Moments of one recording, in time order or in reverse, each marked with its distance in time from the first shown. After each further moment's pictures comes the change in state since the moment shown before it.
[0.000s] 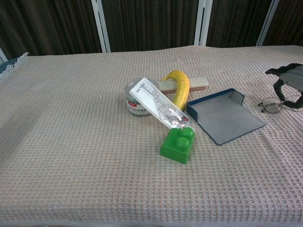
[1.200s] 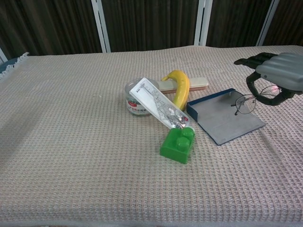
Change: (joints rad) left arm 0.008 0.007 0.007 0.006 0.027 0.024 -0.031; right arm -0.027 0.164 -0.022 -0.485 -0.082 0.223 -0.159
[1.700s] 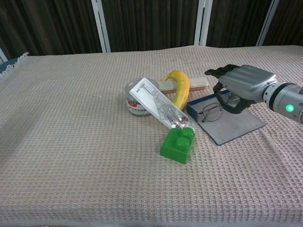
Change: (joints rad) left arm 0.005 0.007 0.004 0.008 0.007 0.008 -0.023; right arm 0.081 -0.165 0.073 -0.013 0.166 -0.095 -0.204
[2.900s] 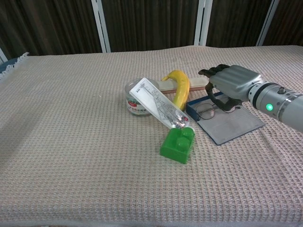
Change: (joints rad) left arm -0.003 0.005 0.008 -0.001 0.012 -0.009 -0.008; right arm 0.063 -0.091 0.013 0.118 0.060 -0.014 -0.045
